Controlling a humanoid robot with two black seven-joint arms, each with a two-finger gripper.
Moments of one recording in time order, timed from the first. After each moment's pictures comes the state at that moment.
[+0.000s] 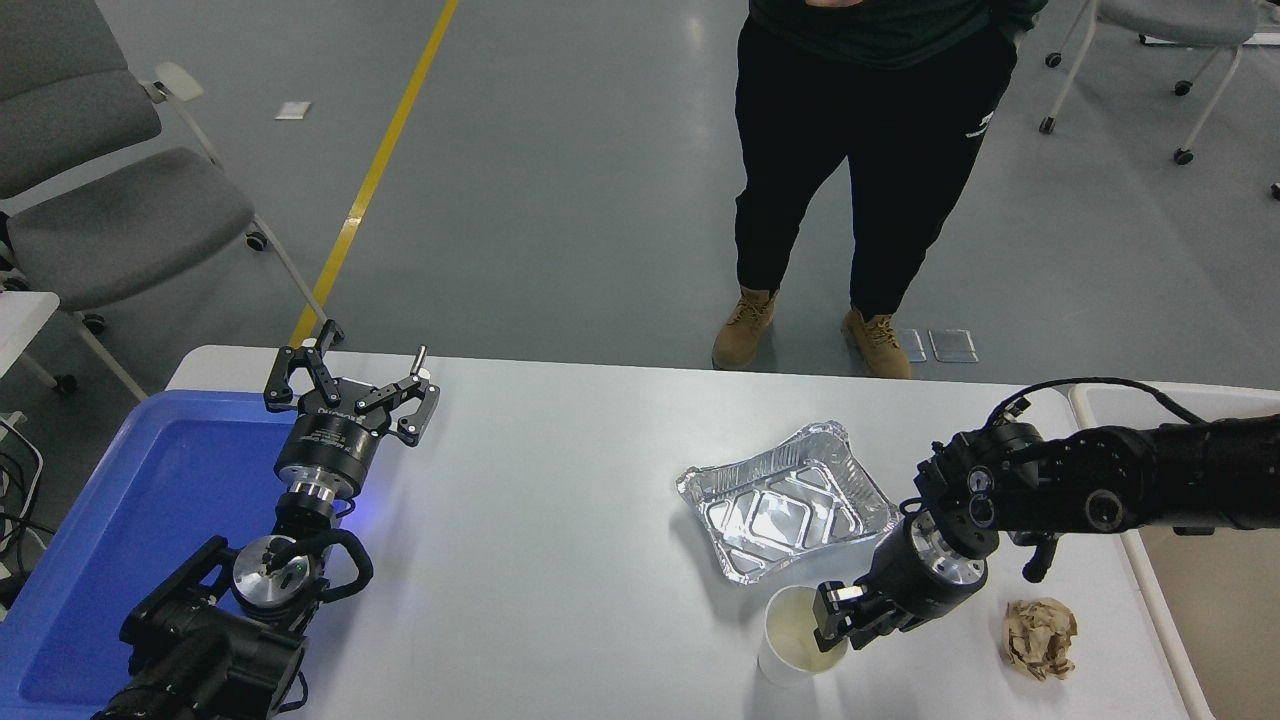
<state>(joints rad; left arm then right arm) -0.46 0.09 -1.19 -0.58 -0.22 -0.66 -0.10 1.28 -0.36 -0.71 1.18 -0.67 0.51 0.02</state>
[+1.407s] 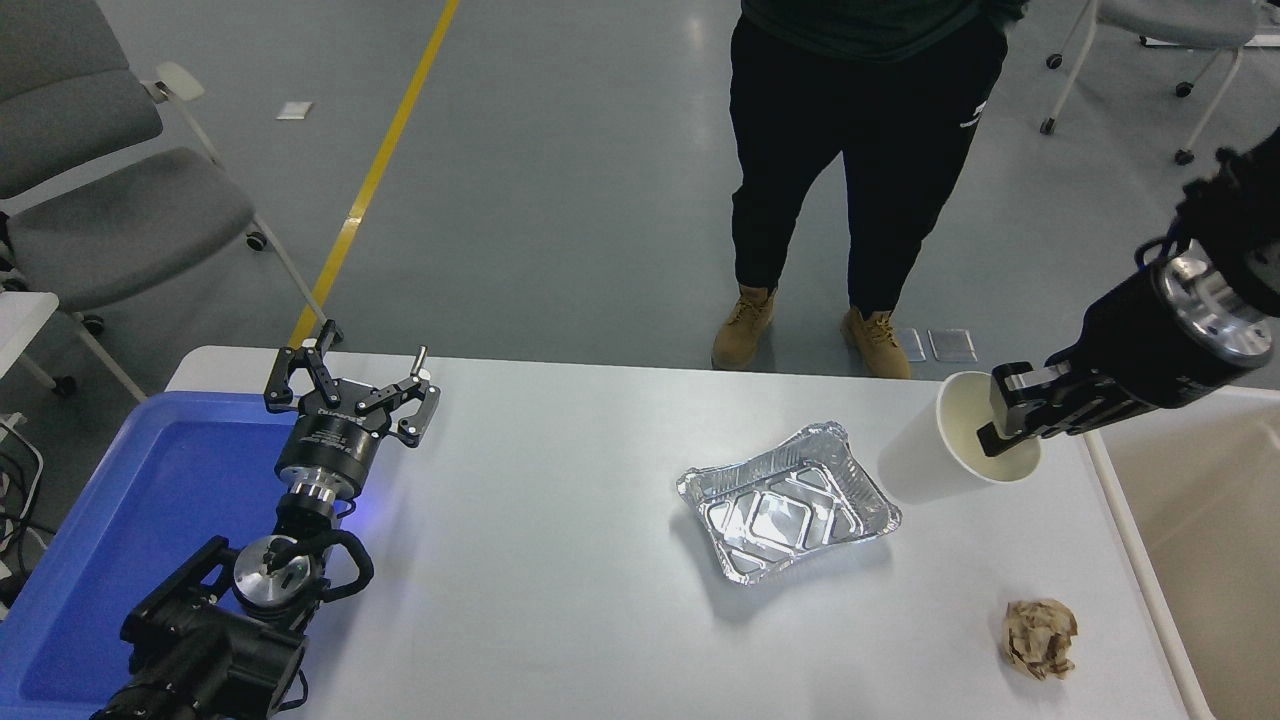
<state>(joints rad) -0.46 0.09 -1.19 -0.58 -0.22 -0.66 -0.10 2.40 -0.78 -1.18 1.56 -0.51 0.78 0.03</state>
